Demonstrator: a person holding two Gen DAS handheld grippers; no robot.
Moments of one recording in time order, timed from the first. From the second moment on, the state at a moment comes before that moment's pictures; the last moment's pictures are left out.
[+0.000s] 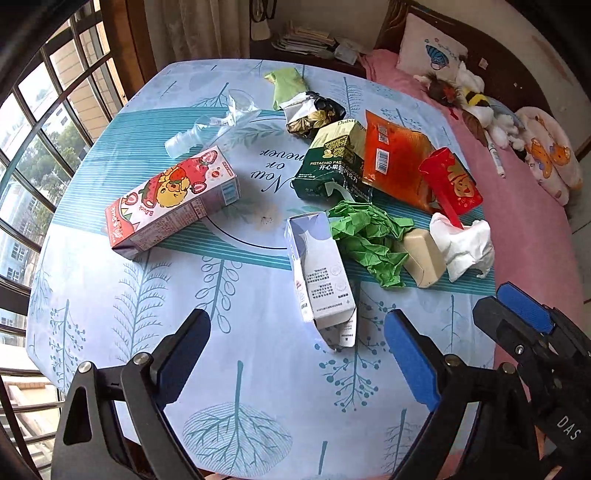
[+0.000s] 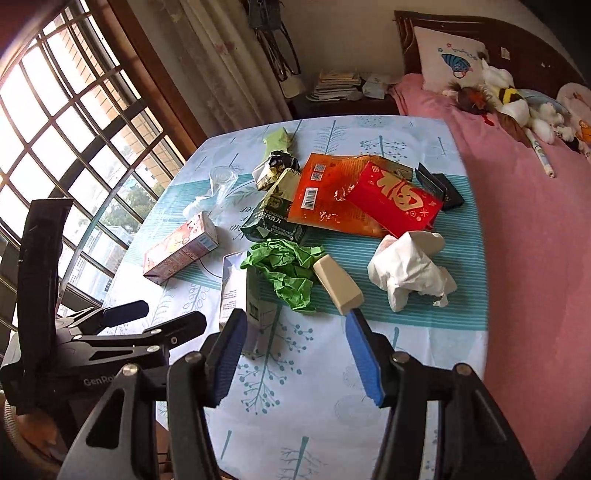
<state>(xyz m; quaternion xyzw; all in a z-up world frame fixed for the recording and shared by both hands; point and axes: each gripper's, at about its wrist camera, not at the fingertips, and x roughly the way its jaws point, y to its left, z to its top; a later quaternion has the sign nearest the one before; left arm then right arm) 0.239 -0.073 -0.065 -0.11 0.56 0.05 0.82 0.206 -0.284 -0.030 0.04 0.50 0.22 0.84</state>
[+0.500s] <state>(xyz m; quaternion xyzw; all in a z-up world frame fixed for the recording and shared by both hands) 0.292 -0.083 -0.123 -0.11 0.61 0.07 0.78 0.260 -0.256 -0.055 -0.03 0.51 0.30 0.81</state>
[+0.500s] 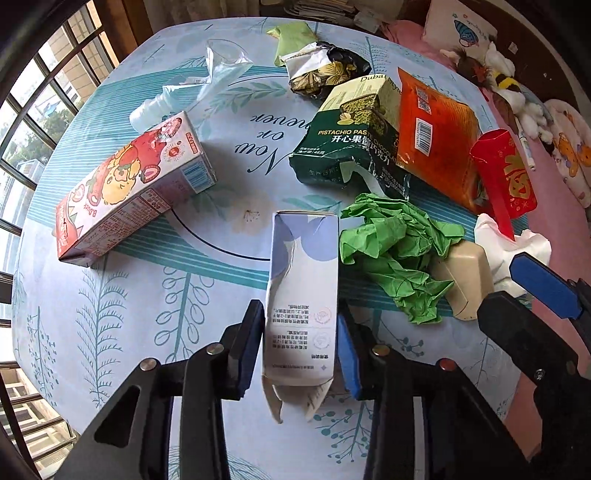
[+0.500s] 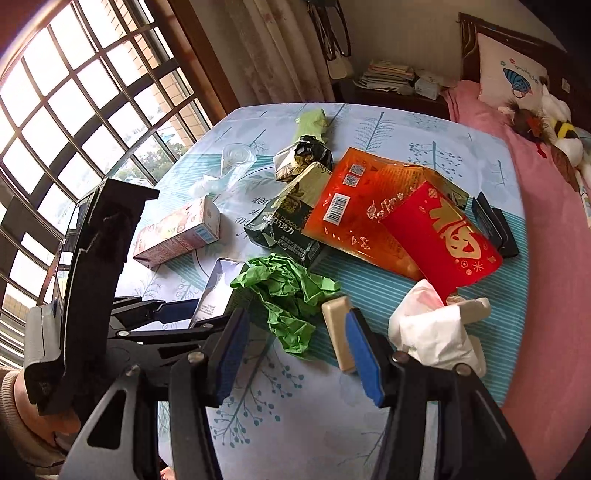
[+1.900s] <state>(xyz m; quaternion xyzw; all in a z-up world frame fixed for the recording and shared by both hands) 0.141 0.009 -0.012 -0.05 0.52 0.07 0.85 0.147 -0.188 -0.017 -0.04 0.50 0.28 0.82</state>
